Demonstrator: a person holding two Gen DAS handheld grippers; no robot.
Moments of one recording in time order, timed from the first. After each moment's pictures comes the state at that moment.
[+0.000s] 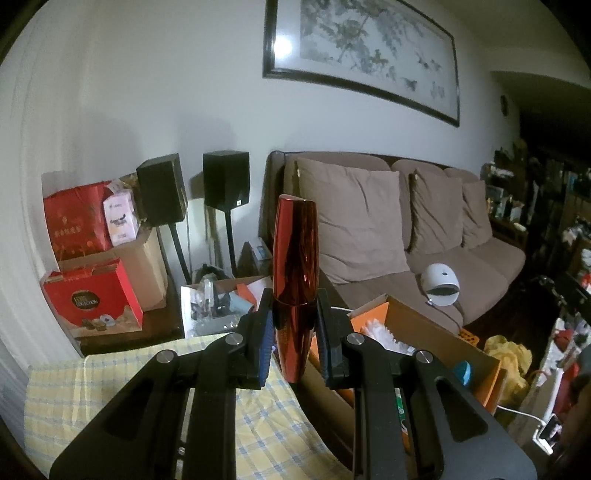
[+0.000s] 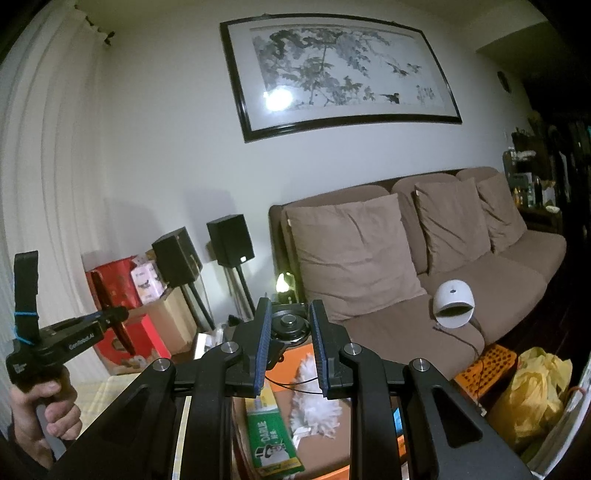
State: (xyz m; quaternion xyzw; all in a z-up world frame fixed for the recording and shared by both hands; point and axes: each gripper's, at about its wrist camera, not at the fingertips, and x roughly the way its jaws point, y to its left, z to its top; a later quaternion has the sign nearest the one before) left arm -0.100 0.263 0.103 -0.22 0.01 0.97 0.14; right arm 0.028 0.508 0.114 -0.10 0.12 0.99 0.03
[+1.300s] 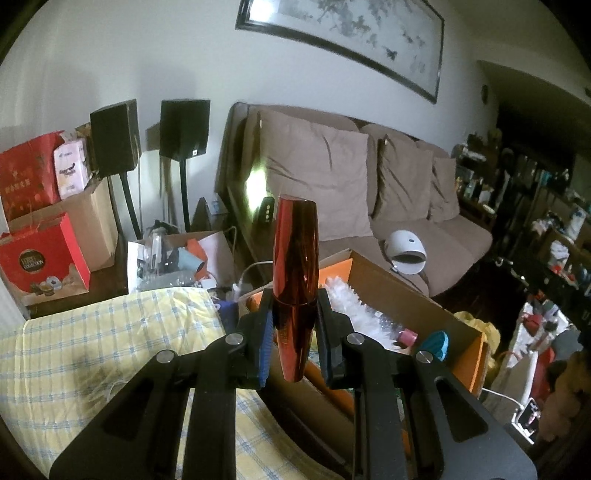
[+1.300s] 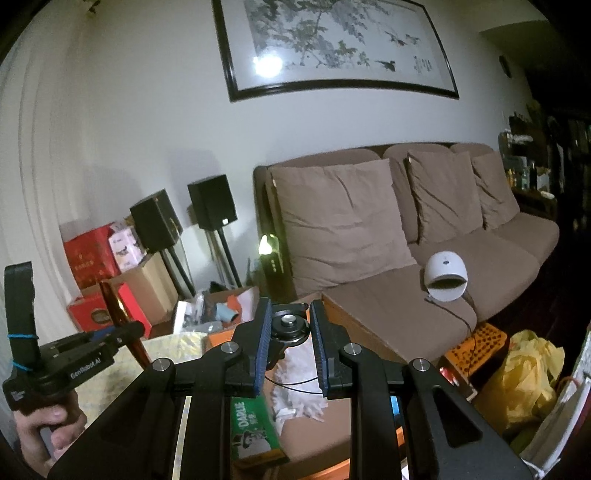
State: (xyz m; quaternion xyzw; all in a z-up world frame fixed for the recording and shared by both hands) left arm -0.129 0.293 0.033 -0.29 -0.02 0.93 0.21; right arm -0.025 0.514 0.072 -0.18 0.11 0.98 0.05
